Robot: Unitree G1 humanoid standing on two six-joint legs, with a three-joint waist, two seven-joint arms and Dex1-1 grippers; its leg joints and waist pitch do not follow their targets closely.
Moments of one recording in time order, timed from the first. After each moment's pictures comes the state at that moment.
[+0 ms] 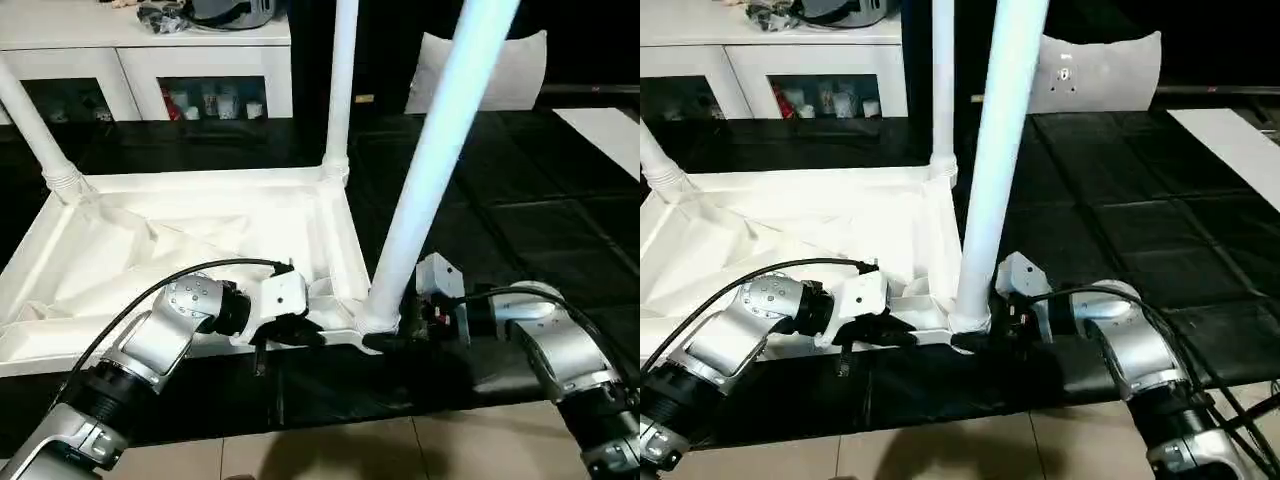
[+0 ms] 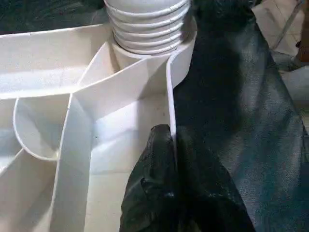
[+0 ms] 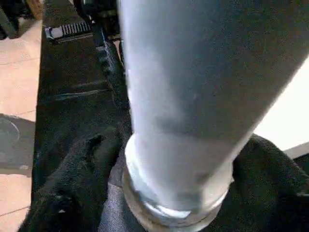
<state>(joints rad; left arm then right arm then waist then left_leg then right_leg) -0.47 0.49 -0.43 0.26 -0.03 0.15 -1.19 -0.40 -0.48 0.24 0.31 0.19 0.11 1.23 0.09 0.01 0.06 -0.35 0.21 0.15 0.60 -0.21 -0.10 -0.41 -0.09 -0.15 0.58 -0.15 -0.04</state>
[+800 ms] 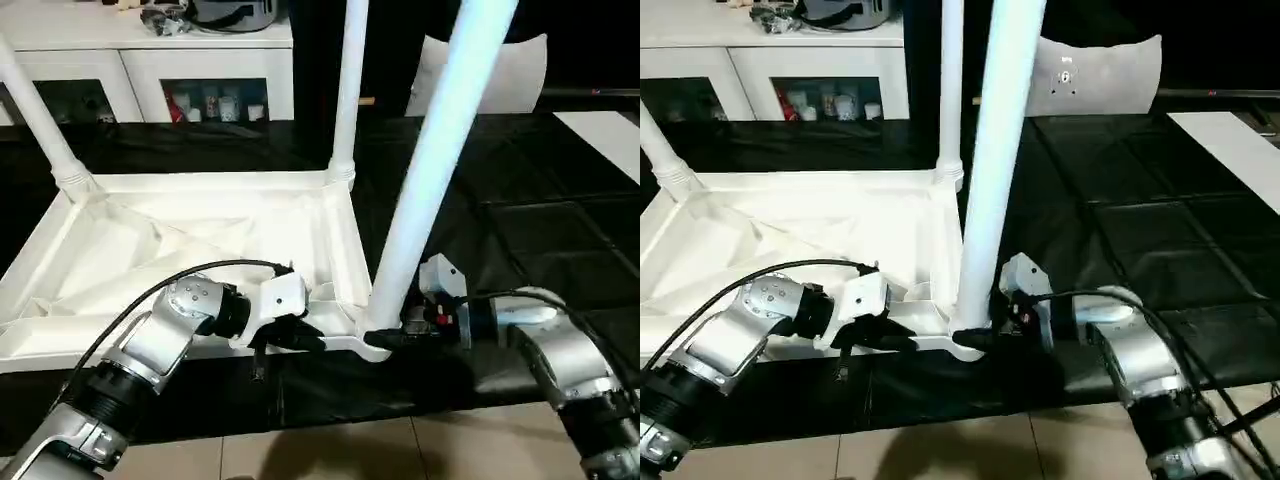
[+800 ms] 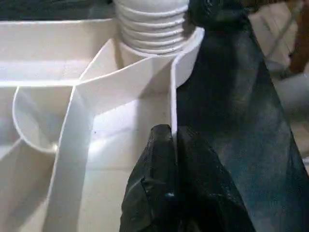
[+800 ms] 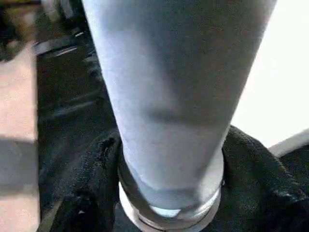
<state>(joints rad) -0.47 0.47 -0.41 0.26 -0.04 0.24 -1.19 -0.34 -0.43 0.21 0.25 0.21 0.24 1.14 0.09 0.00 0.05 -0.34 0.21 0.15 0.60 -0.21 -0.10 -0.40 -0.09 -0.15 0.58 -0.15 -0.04</state>
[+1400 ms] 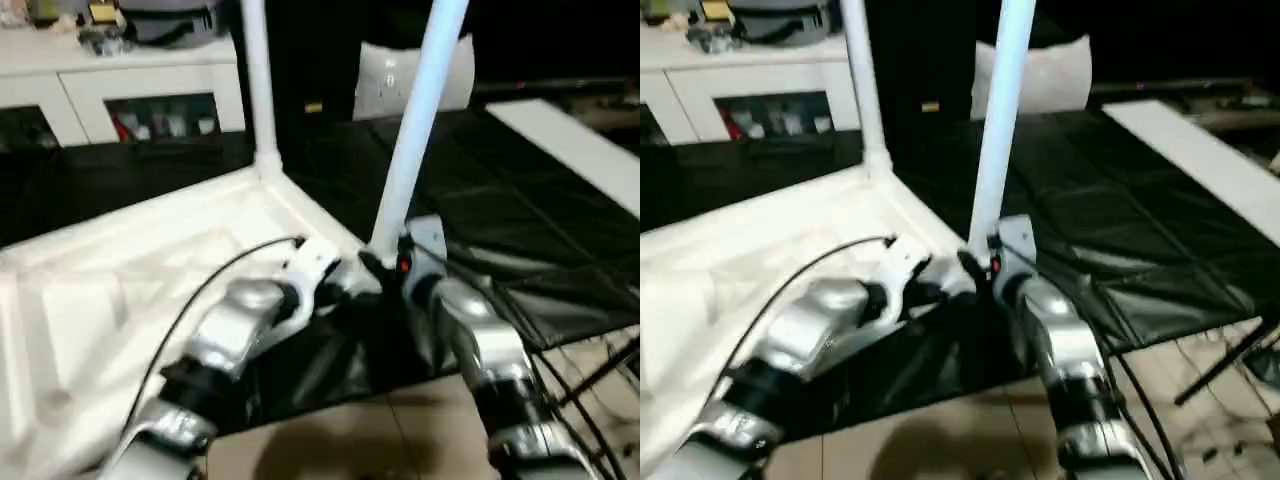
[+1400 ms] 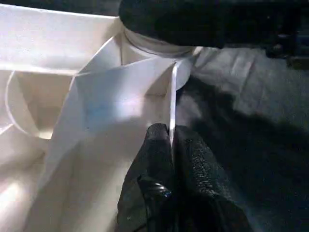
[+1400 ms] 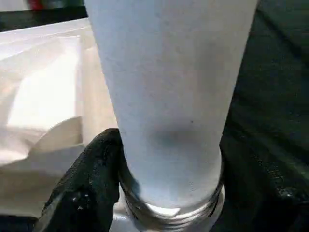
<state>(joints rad) -0.55 0.08 -0.25 0.36 -0.01 0.61 -0.59 -0.48 -0.05 -0.01 0.44 0.10 0.33 0.31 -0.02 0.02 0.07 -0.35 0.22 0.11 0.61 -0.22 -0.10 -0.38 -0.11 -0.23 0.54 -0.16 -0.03</state>
